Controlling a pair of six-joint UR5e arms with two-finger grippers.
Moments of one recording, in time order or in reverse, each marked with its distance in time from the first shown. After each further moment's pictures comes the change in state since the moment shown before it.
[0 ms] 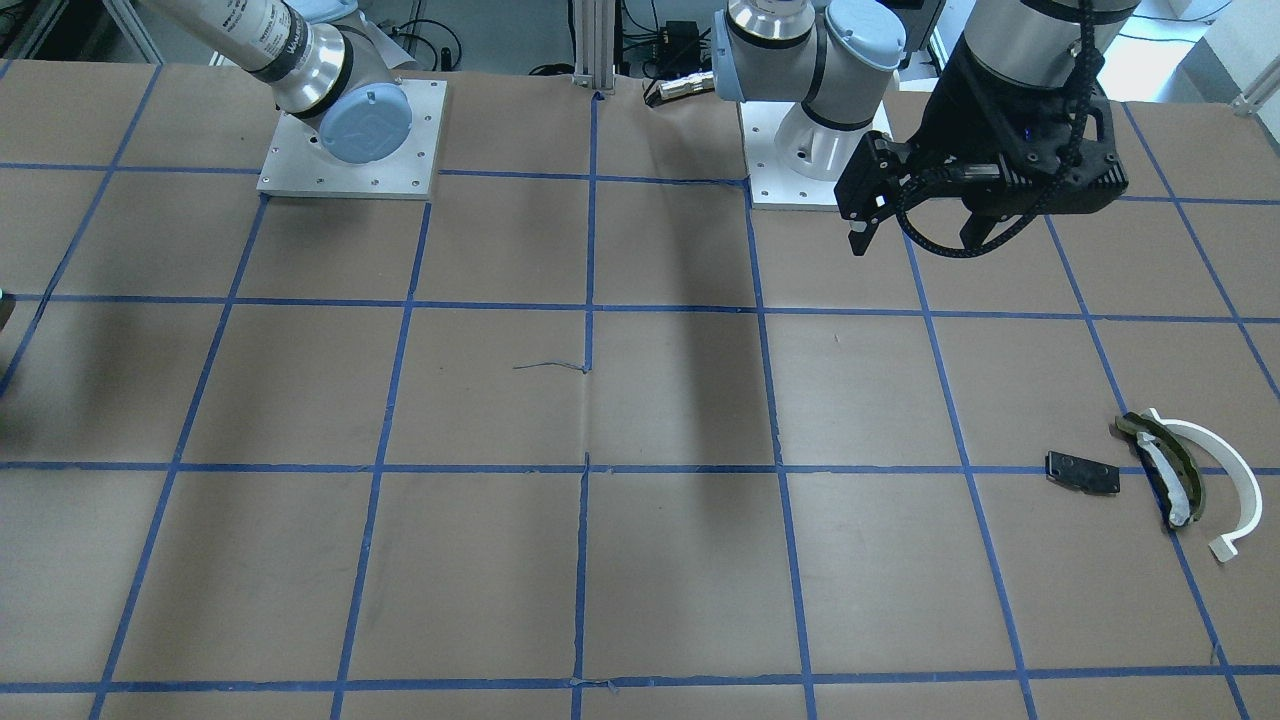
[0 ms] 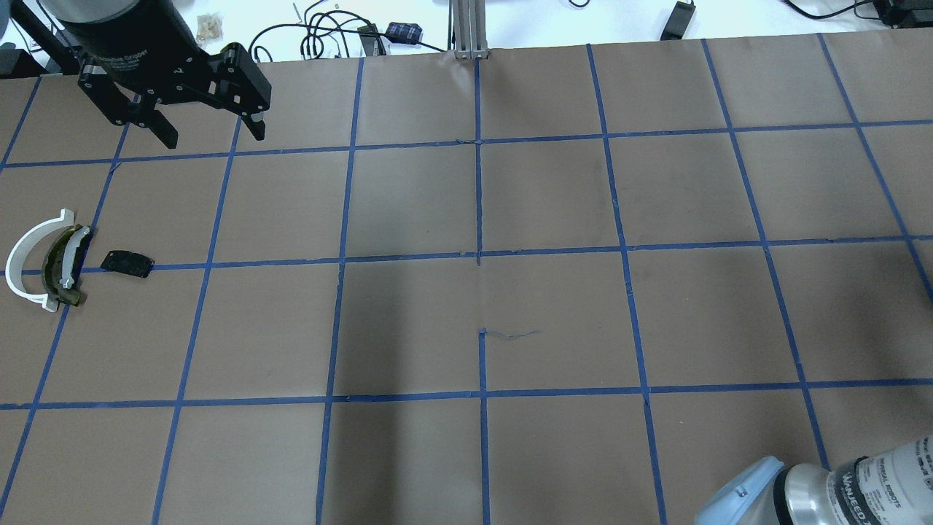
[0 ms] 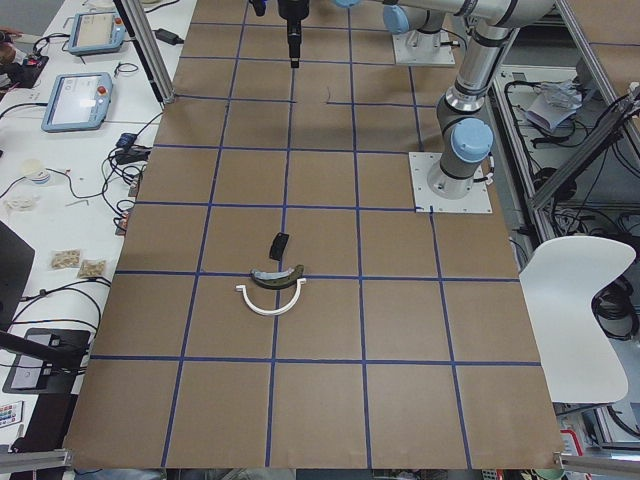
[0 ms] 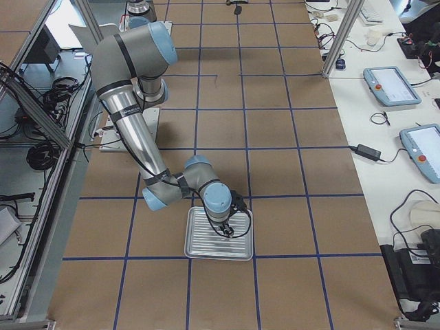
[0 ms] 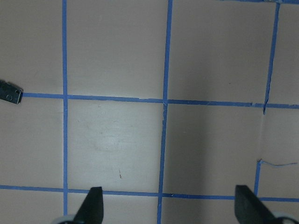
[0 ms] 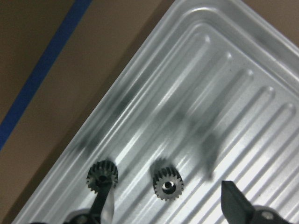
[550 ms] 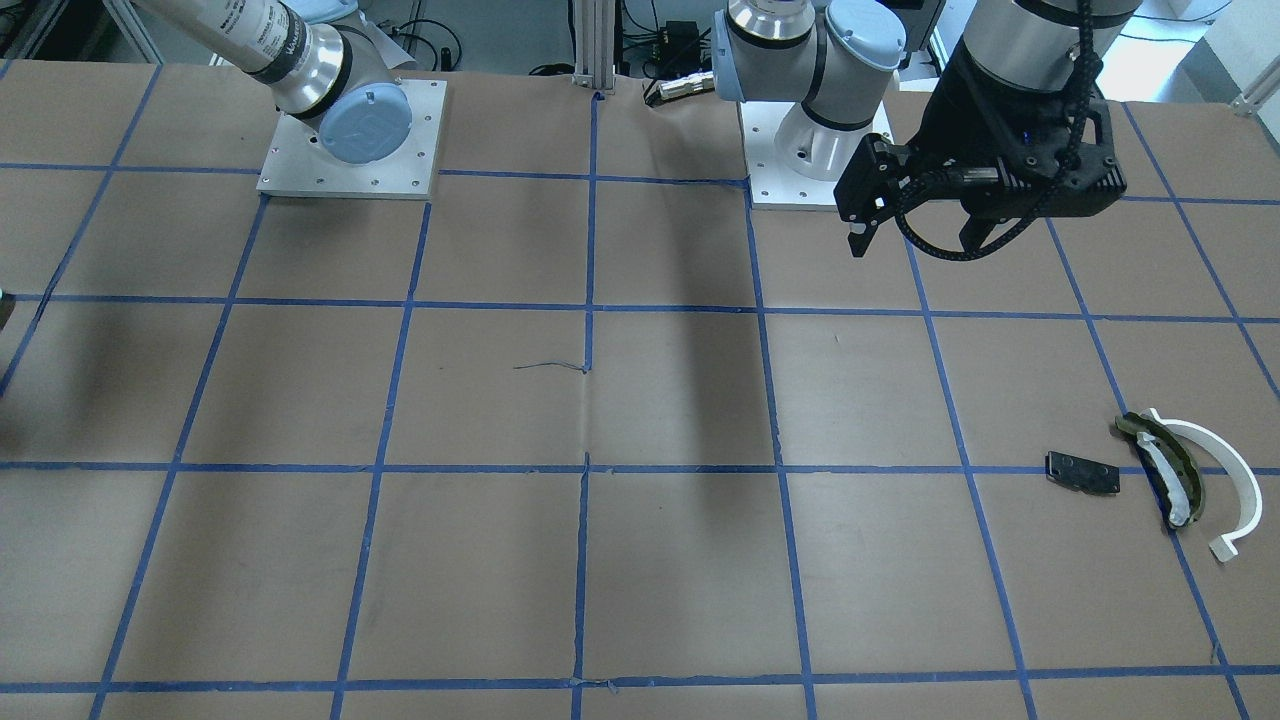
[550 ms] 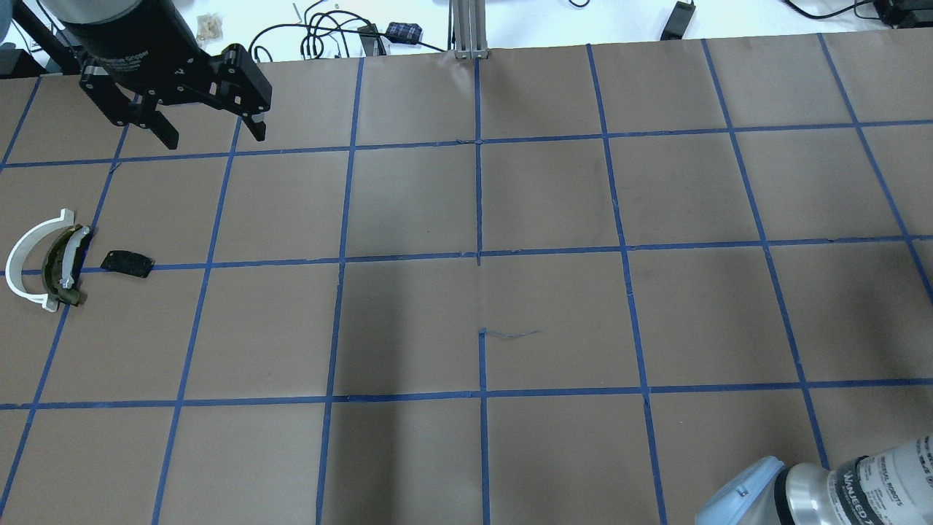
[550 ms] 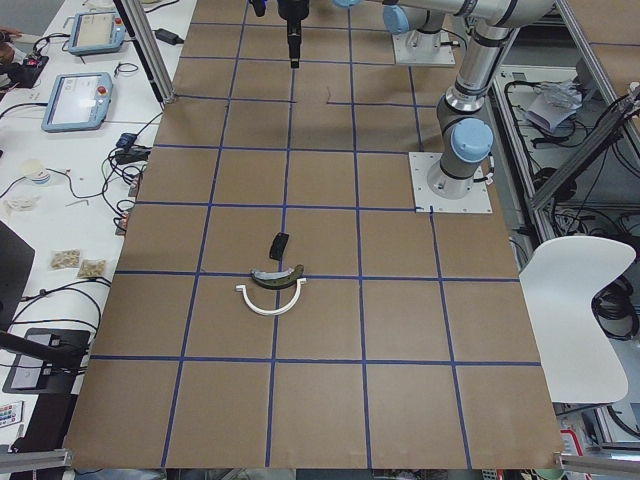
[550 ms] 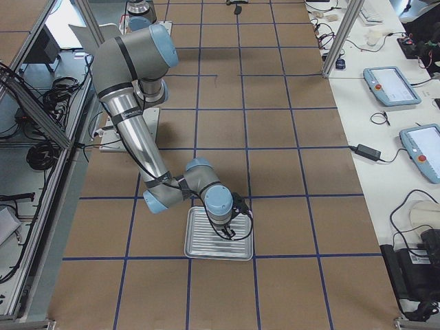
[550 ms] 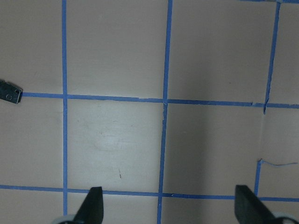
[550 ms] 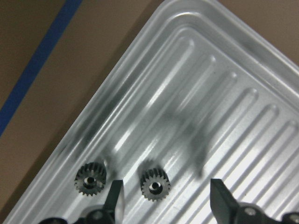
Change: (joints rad) left arm 0.000 -0.001 -0.001 0.000 0.000 0.000; right arm 0.000 0.016 -0.029 -0.001 0.012 0.009
